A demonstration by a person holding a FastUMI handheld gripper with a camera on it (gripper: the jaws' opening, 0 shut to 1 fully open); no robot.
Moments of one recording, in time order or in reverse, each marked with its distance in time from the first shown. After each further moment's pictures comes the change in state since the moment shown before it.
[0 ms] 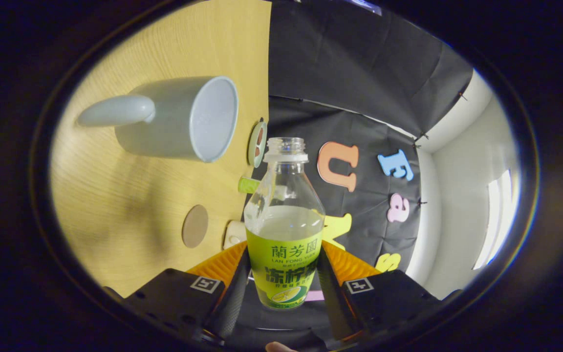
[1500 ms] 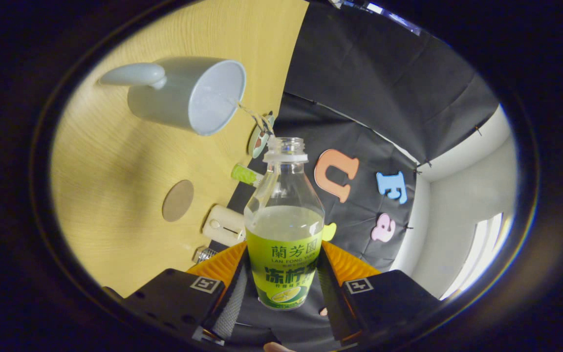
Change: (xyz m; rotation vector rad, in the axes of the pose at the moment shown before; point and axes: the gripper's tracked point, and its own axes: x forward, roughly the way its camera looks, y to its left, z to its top) arm 0.013 -0.037 -0.001 -0.202 0.014 -0.040
